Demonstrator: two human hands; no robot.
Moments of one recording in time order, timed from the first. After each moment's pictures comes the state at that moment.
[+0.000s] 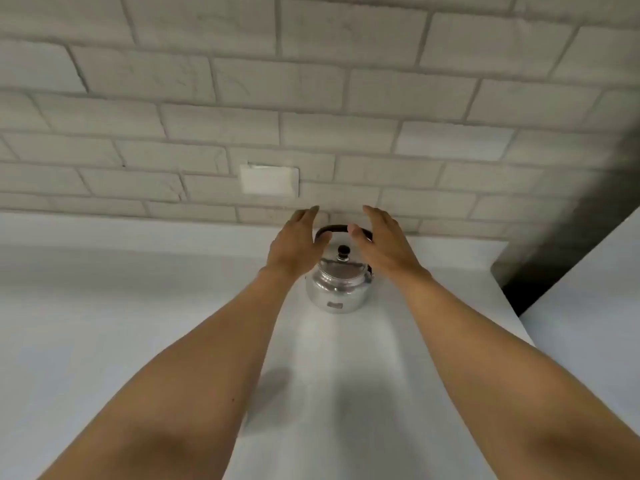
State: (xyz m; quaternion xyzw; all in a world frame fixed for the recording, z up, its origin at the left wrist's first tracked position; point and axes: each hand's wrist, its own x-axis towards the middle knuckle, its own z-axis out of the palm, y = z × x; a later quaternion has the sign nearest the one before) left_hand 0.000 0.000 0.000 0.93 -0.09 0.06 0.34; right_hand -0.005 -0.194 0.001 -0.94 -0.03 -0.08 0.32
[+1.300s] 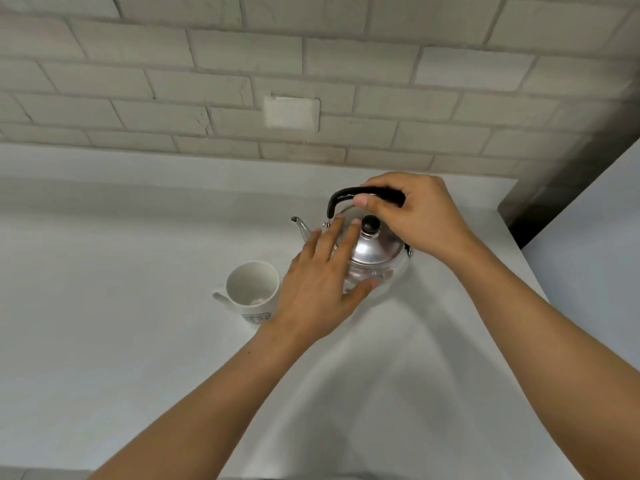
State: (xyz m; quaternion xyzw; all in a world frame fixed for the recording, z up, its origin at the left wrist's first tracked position) left_hand -0.235 0.018 -0.016 0.96 -0.18 0.06 0.23; right_hand -0.170 -0.164 0.063 -0.89 -0.14 -0.13 0.40
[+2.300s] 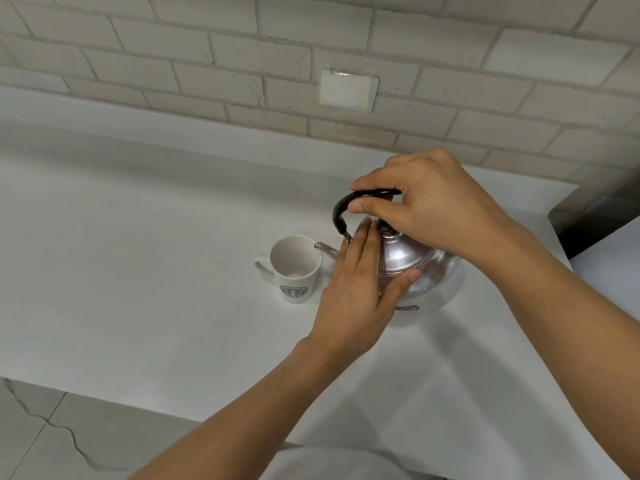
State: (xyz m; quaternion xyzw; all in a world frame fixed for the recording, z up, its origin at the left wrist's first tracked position) left_hand -0.281 0.021 -0.015 0.87 -0.08 0.04 0.49; right_hand -0.203 -0.090 0.108 -0.93 -0.31 -0.07 0.18
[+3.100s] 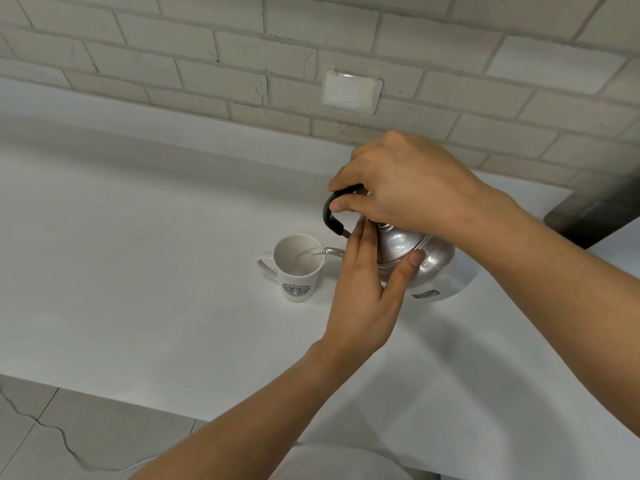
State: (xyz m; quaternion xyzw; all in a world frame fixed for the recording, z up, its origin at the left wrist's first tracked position) left_hand -0.283 0.014 -0.009 0.77 -0.06 0.12 0.63; right_hand -0.196 -0.046 0.132 -0.92 -0.37 -0.07 0.01
